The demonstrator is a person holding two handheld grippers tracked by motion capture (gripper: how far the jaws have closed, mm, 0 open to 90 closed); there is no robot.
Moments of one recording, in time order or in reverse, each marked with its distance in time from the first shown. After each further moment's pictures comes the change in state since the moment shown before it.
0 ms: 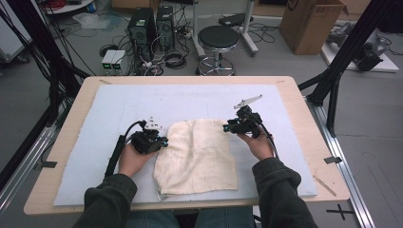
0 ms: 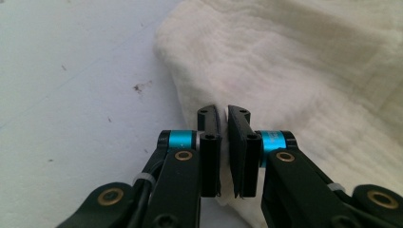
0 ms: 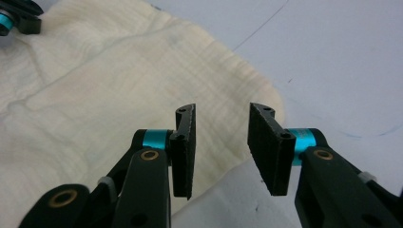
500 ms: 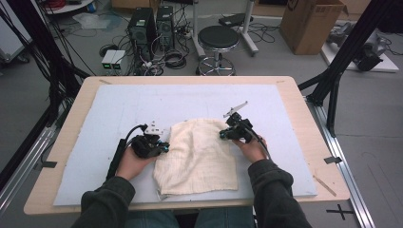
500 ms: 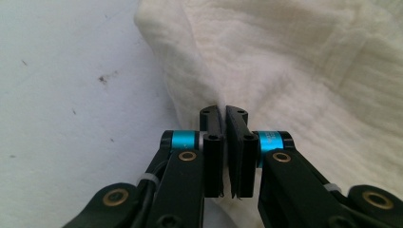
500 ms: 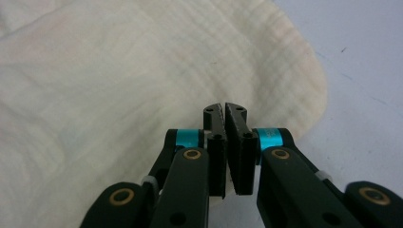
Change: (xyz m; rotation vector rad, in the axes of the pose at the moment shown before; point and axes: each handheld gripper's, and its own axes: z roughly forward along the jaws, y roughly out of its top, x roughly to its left) left arm -0.010 -0.010 -0.006 -0.005 -0.070 0.019; right arm 0.017 -0.010 0.030 0.103 -0.022 -0.080
